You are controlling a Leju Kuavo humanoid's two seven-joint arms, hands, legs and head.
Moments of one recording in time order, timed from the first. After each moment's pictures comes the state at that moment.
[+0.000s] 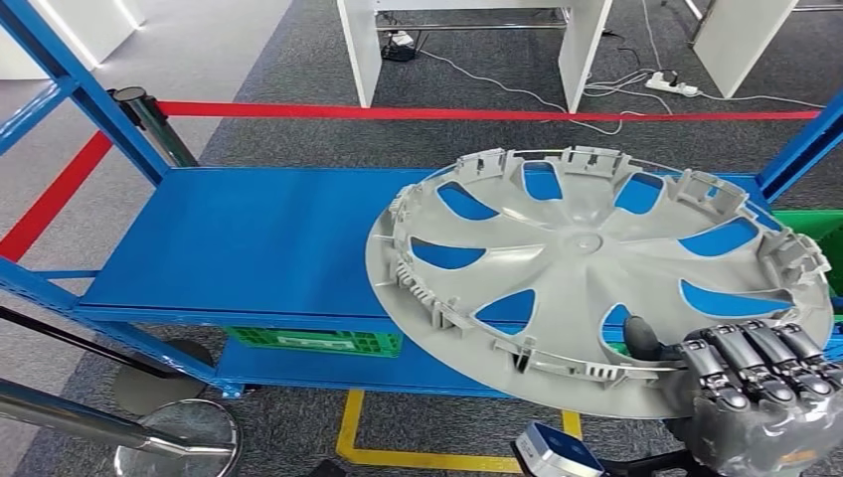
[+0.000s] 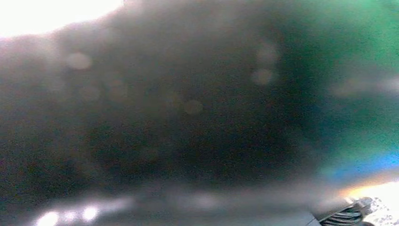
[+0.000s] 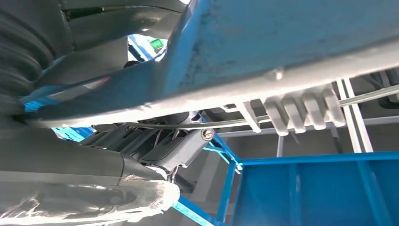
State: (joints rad) left arm -0.05 -0.21 0.09 -0.19 -0.68 0.22 -0.17; right arm 0.26 0.14 0.16 -2.22 1.56 -0.69 -0.32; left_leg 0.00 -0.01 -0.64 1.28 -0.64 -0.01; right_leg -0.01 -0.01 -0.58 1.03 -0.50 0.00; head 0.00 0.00
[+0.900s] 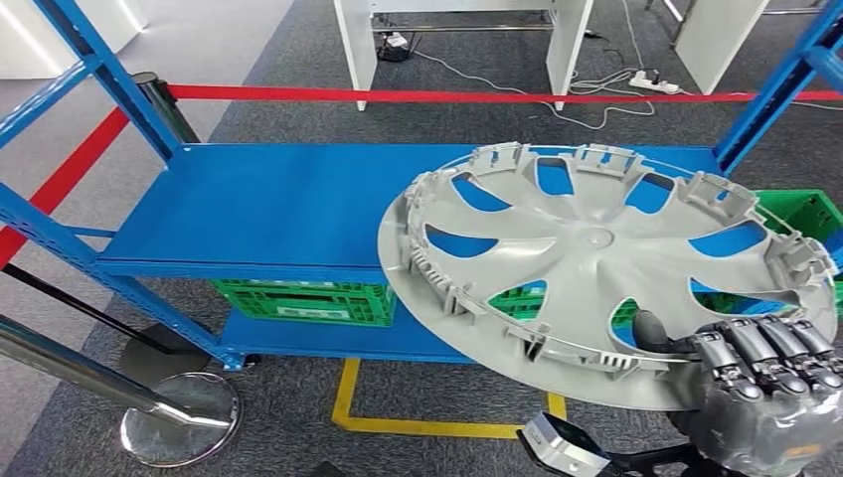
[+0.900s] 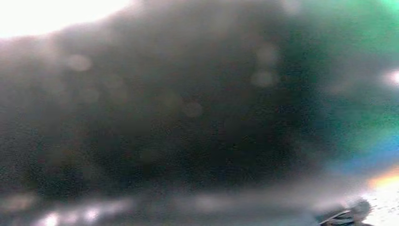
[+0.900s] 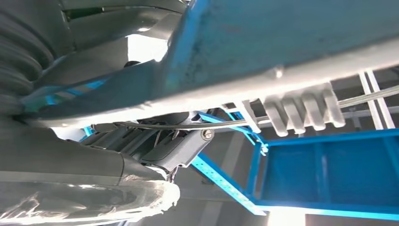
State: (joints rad) left arm -0.05 -0.21 0.09 -0.19 -0.69 0.22 -0.17; right arm 0.25 0.14 0.16 -2.21 1.56 -0.69 -0.25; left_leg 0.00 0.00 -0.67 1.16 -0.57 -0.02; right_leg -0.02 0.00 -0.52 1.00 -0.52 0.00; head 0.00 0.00
